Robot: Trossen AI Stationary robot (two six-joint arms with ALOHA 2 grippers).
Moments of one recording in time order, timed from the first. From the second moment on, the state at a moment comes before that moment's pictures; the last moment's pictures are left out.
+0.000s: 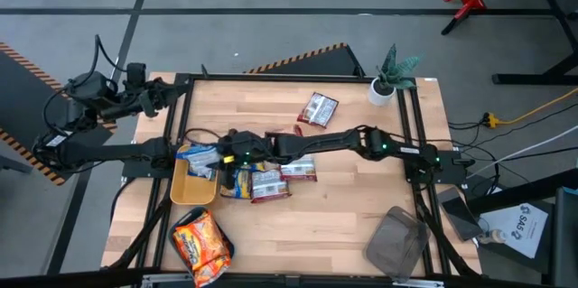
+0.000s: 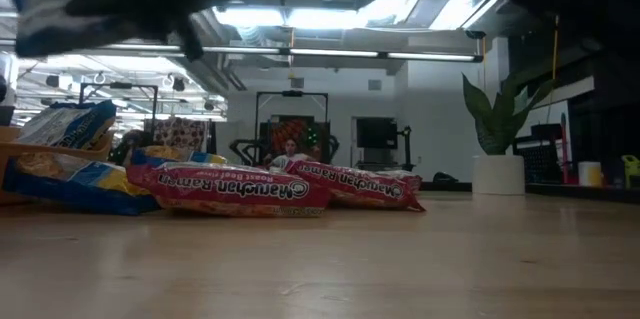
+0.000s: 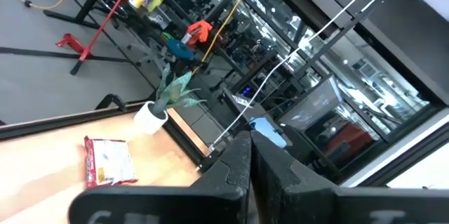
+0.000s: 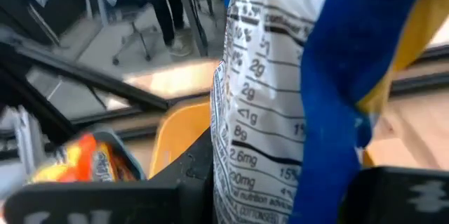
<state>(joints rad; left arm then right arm) 0.29 0.47 1.06 -0.54 -0.09 -0.78 0.07 2.51 2.30 -0.11 -0.03 0.25</state>
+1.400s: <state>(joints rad) 0.29 0.47 1.06 -0.60 -0.09 -0.68 0.01 2.57 2.33 -0.18 -0.11 0.21</state>
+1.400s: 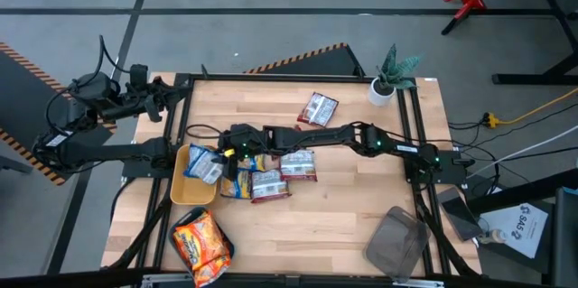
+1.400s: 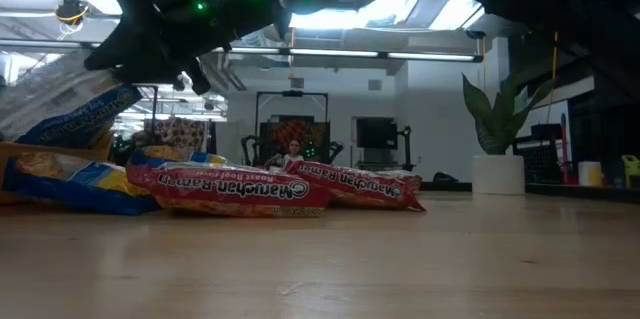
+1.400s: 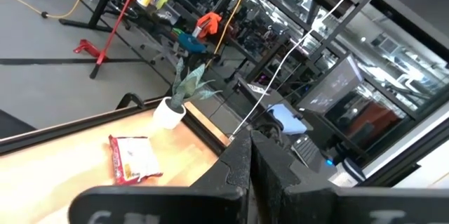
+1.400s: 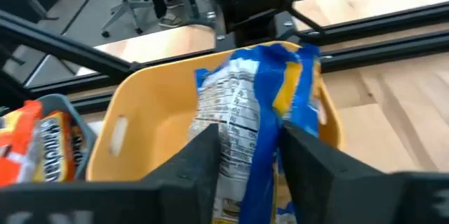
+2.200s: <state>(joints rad) 0.29 0.47 1.06 -0.63 -0.09 -0.68 0.00 2.57 2.33 -0.10 -0.17 0.20</state>
